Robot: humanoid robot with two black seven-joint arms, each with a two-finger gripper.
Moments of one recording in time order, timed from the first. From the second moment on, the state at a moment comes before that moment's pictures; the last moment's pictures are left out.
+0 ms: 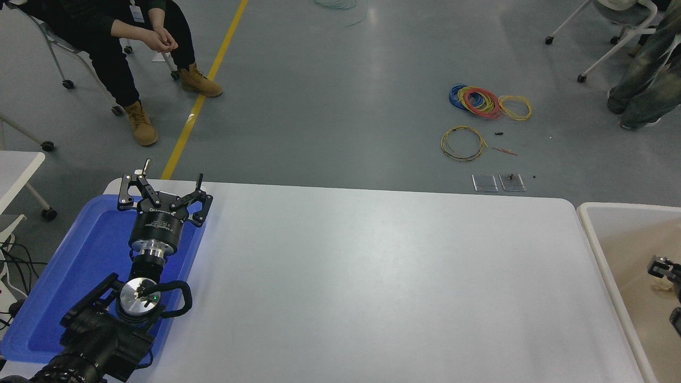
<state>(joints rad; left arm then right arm) -0.50 0.13 -1.12 -0.54 -0.09 -0.62 -0.36 0.63 -0.45 -0.70 0.08 -0.35 -0.13 0.00</state>
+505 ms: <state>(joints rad) -0.50 0.13 -1.12 -0.54 -0.09 -0.62 -0.36 0.79 -0.46 -0.23 0.10 -0.34 -0.13 0.01</state>
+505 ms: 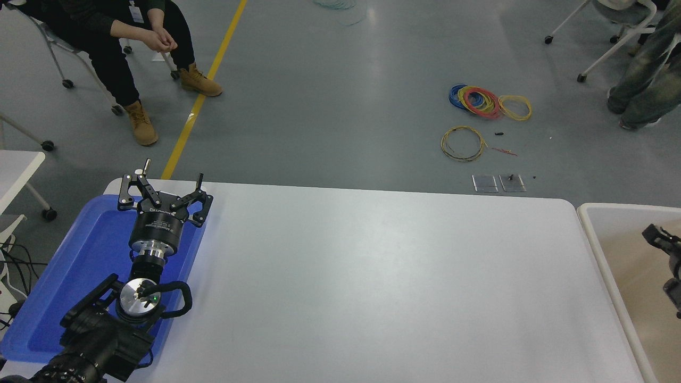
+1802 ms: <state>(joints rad) -0.50 0.13 -1.12 -0.54 -0.09 -0.62 -0.36 0.66 -0.43 1.01 0.85 -0.35 -0.09 0.31</state>
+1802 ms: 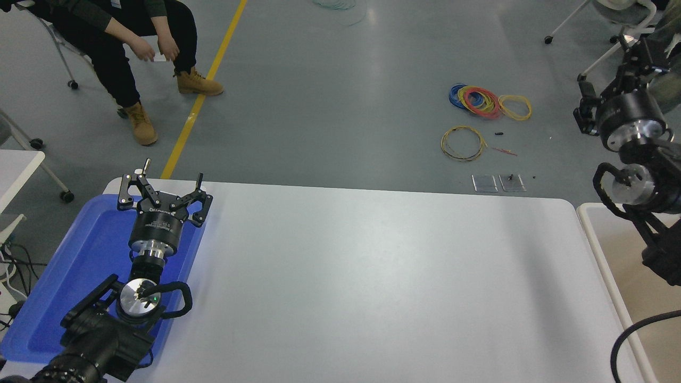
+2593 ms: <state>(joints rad) -0.50 0.13 -1.12 -0.54 -0.09 -0.62 -0.36 0.43 -0.27 1.06 0.87 -0.36 -0.06 0.50</state>
